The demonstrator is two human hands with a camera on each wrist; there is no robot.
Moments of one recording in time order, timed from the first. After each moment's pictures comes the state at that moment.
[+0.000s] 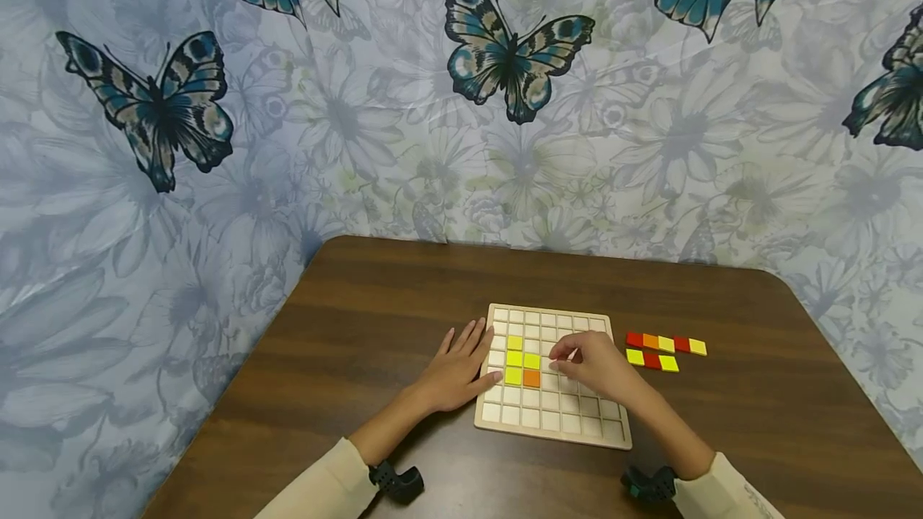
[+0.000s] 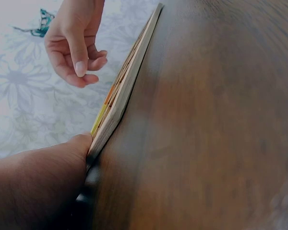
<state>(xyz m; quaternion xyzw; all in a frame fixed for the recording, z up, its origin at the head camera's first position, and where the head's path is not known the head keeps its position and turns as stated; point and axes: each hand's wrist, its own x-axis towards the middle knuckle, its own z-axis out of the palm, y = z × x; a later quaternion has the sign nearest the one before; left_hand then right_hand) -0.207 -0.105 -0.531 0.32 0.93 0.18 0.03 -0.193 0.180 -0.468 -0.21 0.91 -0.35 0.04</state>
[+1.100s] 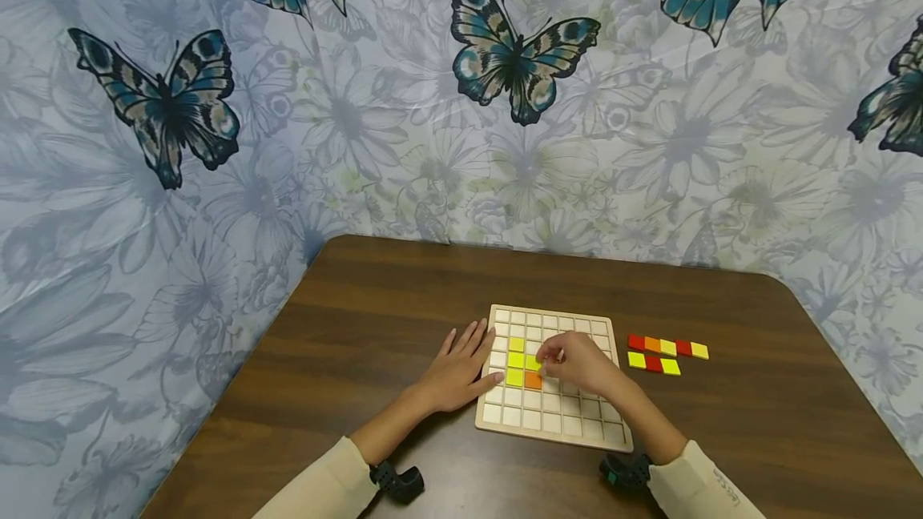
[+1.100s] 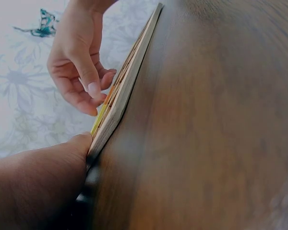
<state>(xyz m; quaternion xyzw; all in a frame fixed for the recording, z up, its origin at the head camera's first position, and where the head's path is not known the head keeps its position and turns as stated) -0.209 -0.104 -0.538 0.30 0.94 0.17 0.03 -0.209 0.161 -0.477 -0.22 0.91 -0.34 0.09</state>
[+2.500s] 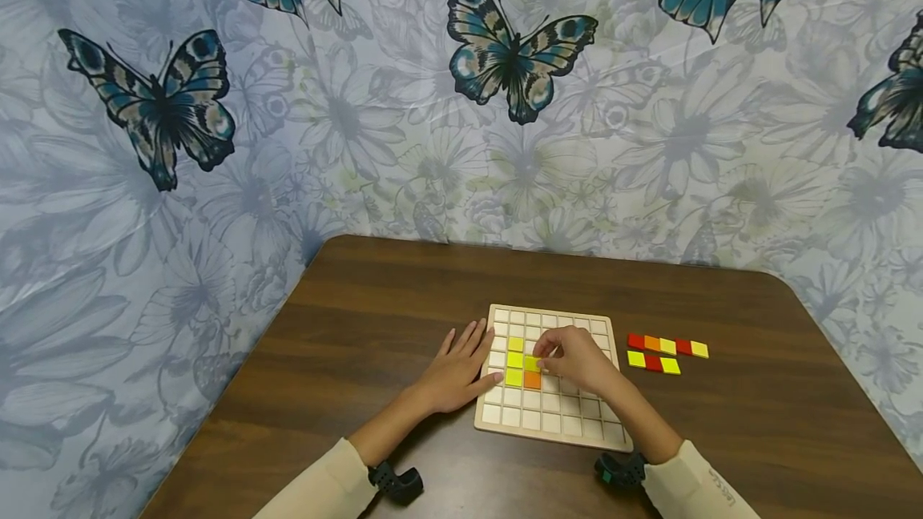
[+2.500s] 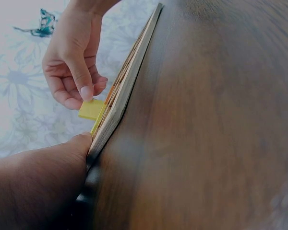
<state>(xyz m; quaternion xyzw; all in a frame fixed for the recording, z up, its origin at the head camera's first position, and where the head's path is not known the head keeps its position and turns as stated) -0.205 -0.103 -0.528 0.30 0.94 0.16 0.04 -0.211 0.155 -0.479 -0.20 0.90 -0.39 0.06</state>
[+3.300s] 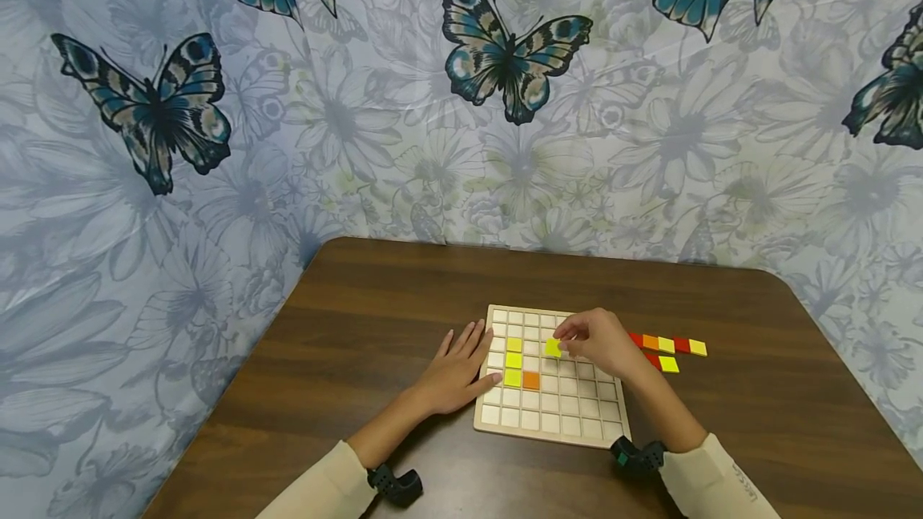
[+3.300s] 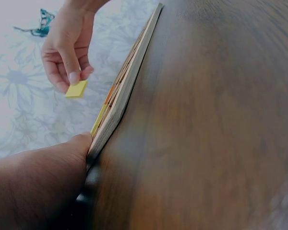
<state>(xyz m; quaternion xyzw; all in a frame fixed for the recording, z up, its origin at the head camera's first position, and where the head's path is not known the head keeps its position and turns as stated) -0.205 -0.103 -0.529 0.31 0.94 0.16 0.04 -0.218 0.191 -0.455 -0.17 0.89 -0.42 0.05</state>
